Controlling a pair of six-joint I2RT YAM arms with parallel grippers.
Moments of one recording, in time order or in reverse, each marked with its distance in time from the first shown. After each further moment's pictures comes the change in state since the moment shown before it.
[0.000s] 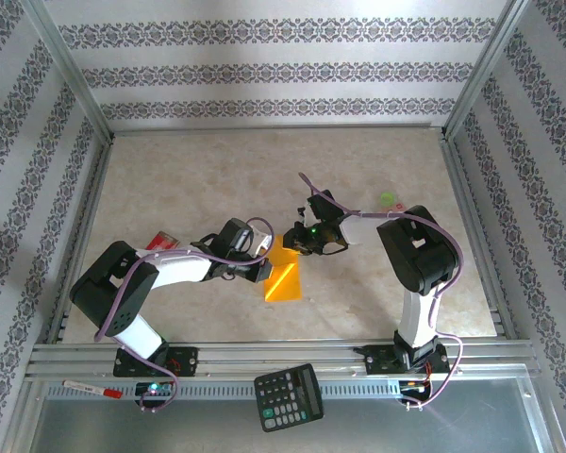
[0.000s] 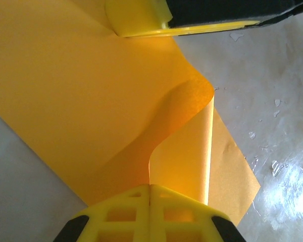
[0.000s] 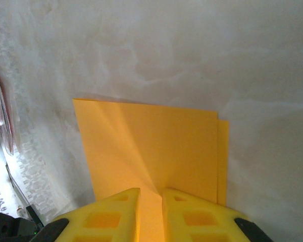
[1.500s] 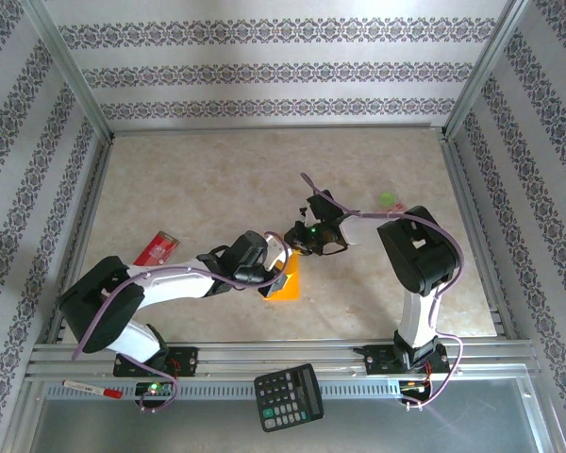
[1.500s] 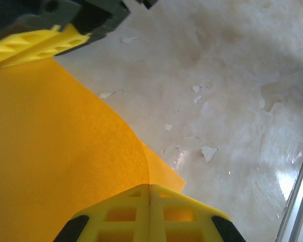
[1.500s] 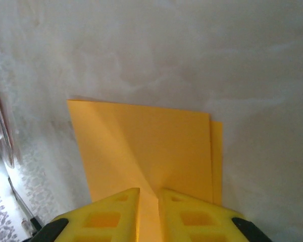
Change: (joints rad) left arm -0.184 -0.101 -0.016 0.046 -0.091 0.045; right arm 0.000 -0.005 0.001 -0.006 0.026 0.054
